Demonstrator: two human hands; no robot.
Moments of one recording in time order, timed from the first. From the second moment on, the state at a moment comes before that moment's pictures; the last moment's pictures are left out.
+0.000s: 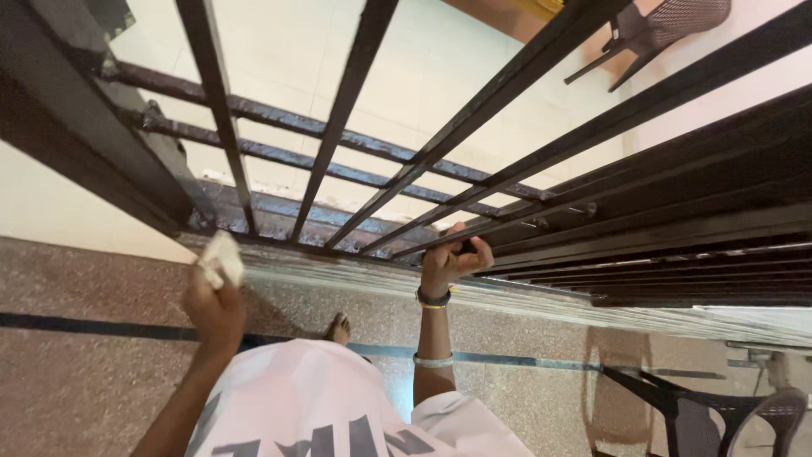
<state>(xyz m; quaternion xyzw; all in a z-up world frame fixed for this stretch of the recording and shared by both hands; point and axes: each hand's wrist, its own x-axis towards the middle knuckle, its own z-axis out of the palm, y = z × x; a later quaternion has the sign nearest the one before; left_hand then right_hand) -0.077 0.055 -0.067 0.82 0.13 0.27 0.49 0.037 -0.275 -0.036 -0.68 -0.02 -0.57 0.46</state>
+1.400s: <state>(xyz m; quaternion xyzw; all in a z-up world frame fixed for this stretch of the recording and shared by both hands) -0.028 0.061 -0.080 0.77 -0.07 0.32 0.55 0.026 -0.264 -0.024 -0.70 -0.02 -0.54 0.47</state>
